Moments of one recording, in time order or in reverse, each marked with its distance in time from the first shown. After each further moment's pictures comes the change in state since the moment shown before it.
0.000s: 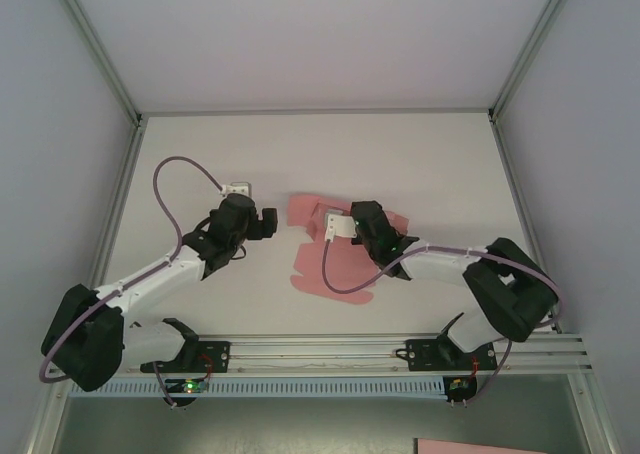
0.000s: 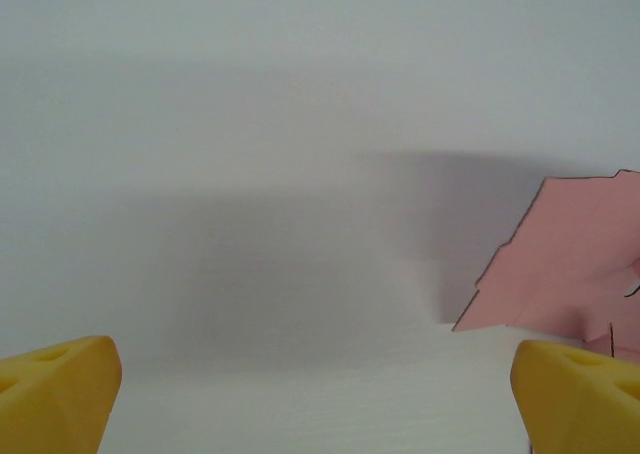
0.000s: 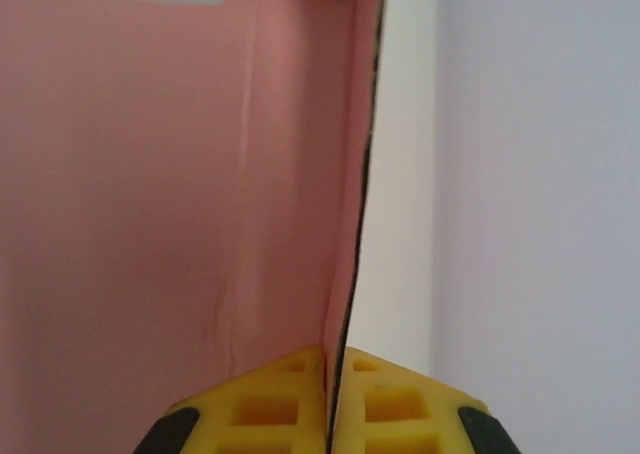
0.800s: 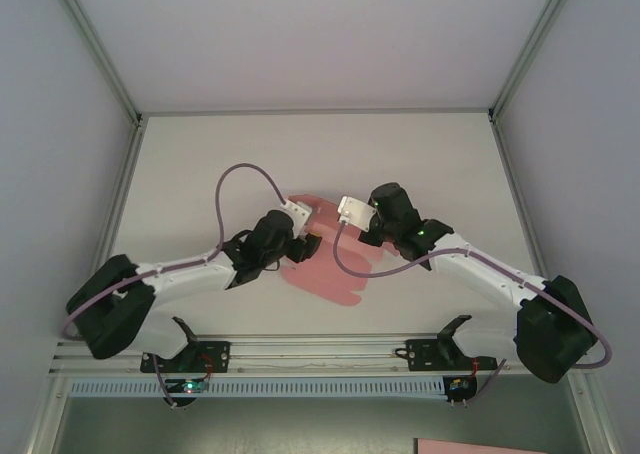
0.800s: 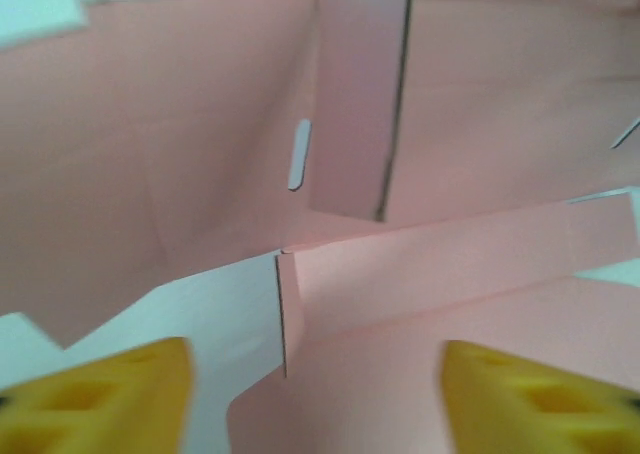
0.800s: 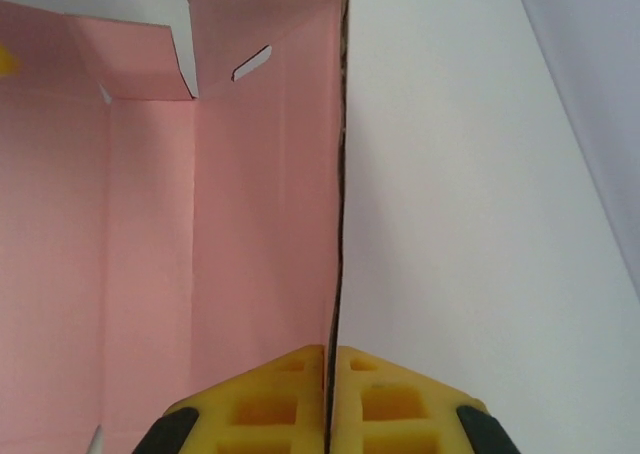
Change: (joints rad) left arm -0.271 0.156 -0.020 0.311 0.169 0.286; right arm -0.098 -0.277 0.169 -0.620 -0.391 0.447
